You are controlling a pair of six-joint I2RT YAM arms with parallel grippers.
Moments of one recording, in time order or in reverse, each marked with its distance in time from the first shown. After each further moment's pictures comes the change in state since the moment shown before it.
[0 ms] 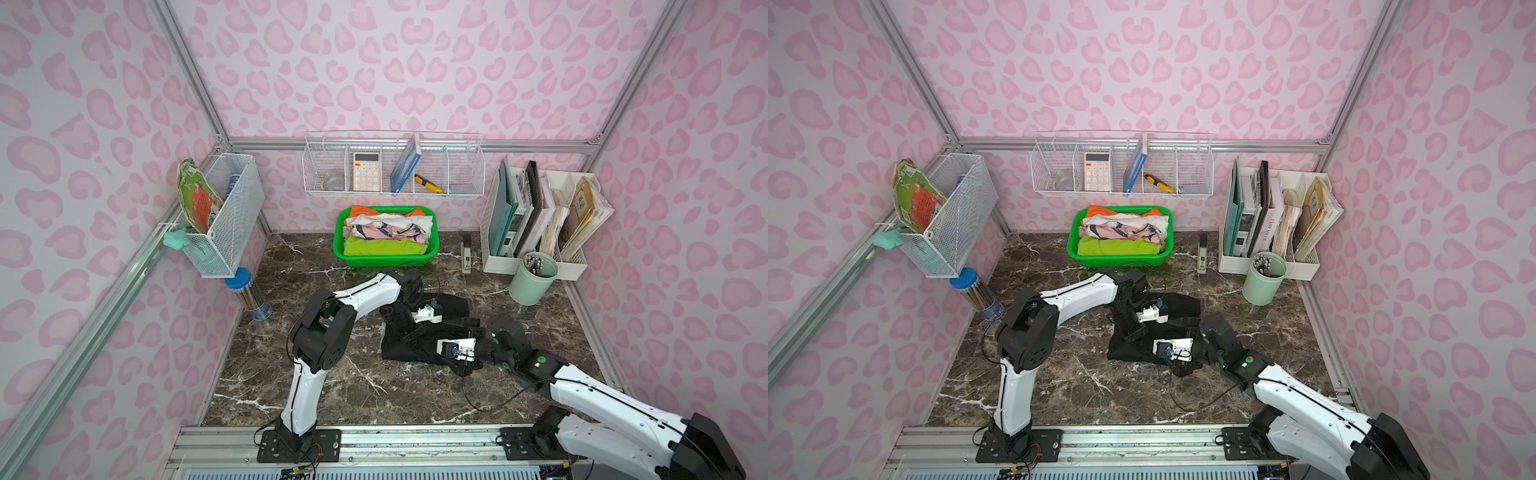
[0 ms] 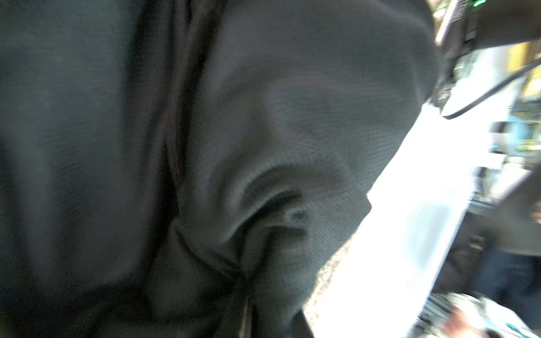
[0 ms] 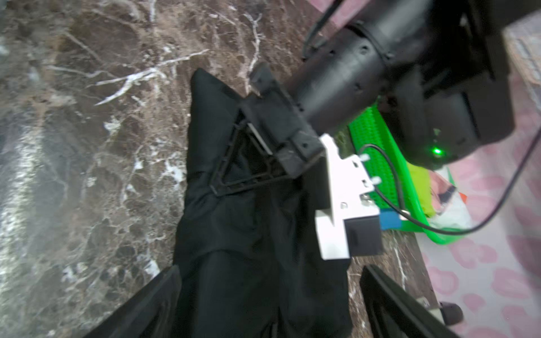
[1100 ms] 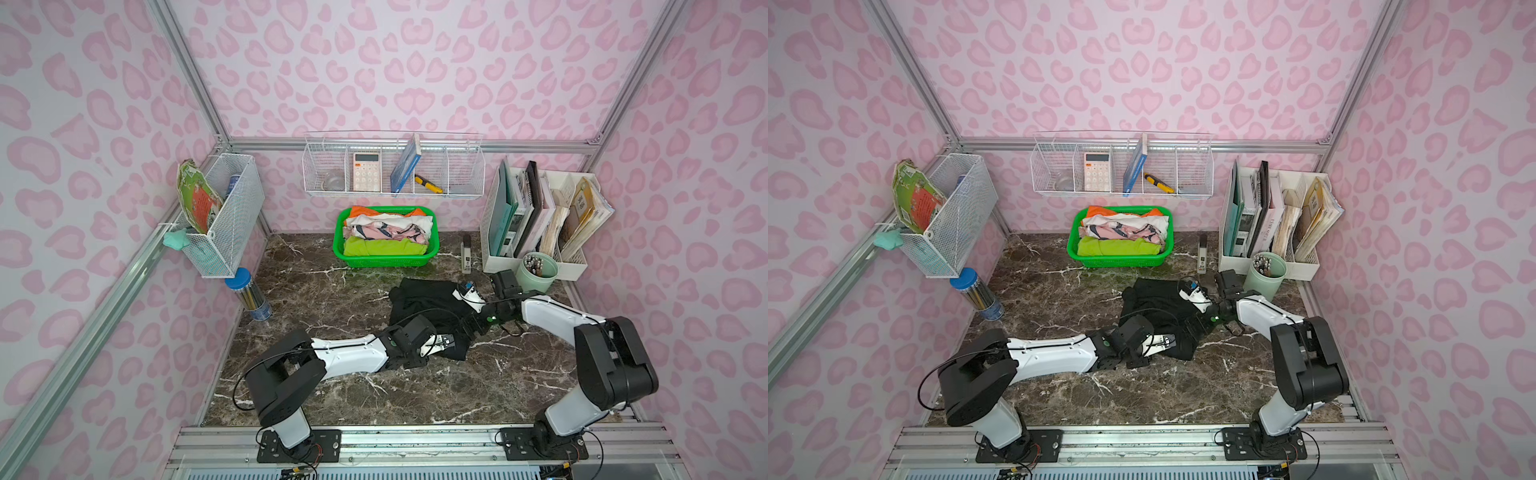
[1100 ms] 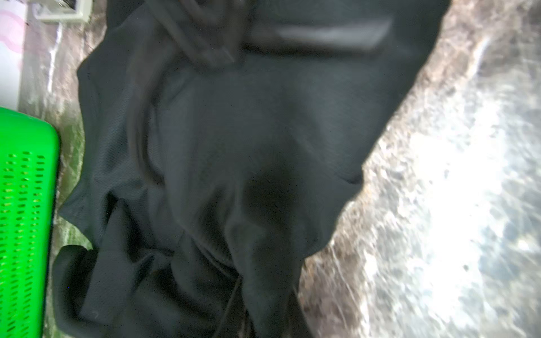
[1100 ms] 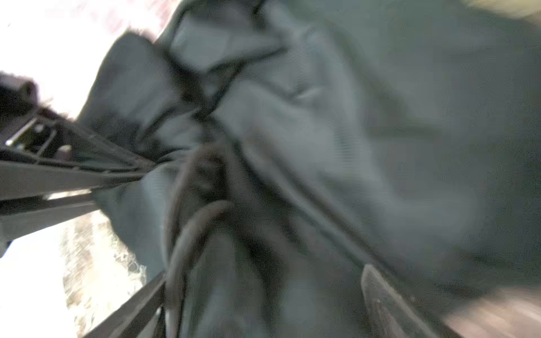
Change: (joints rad) left arm -0.325 -0.474 -0.704 0.991 -0.774 0.106; right arm -0.524 0.575 0.414 -0.324 -0.386 0.479
